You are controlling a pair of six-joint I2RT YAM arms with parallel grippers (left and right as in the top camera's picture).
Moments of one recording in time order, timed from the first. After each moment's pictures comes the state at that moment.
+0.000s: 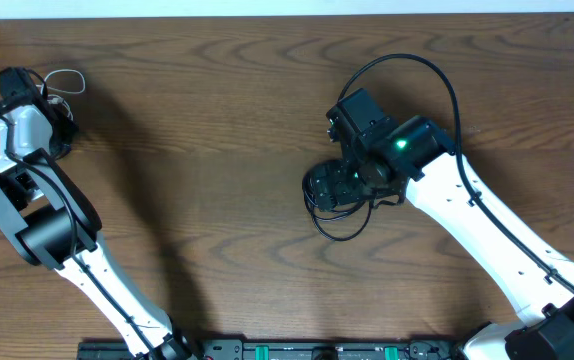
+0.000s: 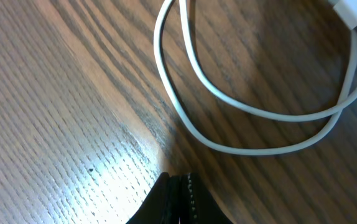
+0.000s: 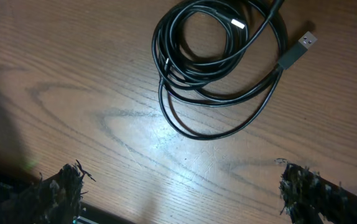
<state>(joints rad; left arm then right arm) 0.55 2.32 1.79 -0.64 -0.19 -0.33 0.63 1.62 1.48 -1.16 -0.11 0.40</state>
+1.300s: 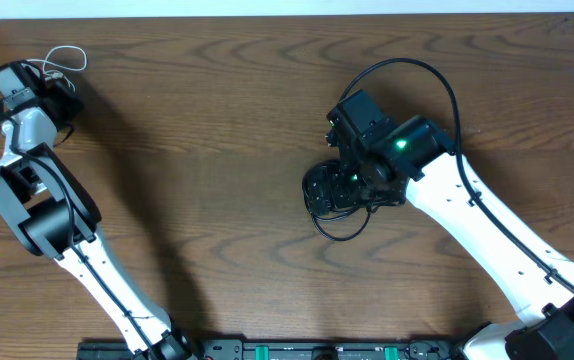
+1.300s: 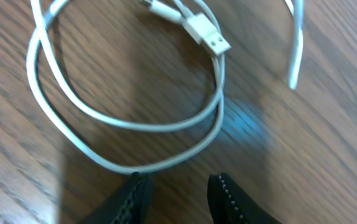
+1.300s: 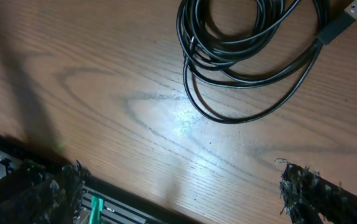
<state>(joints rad) 0.56 2.42 1.85 -0.32 0.21 -0.30 0.63 1.62 1.48 -1.19 -0.22 0.45</state>
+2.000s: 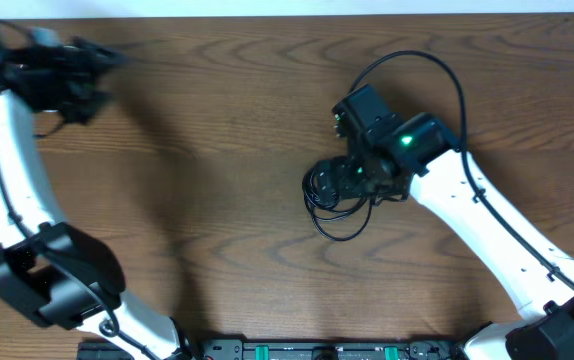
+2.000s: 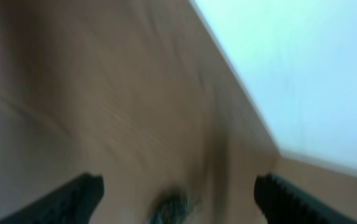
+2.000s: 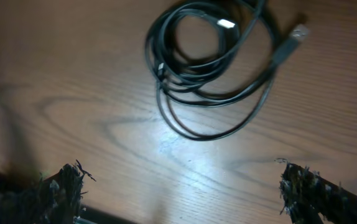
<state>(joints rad) 0.41 1.87 1.86 -1.17 0.78 -0.42 0.59 1.62 1.48 -1.16 -0.12 0.47</state>
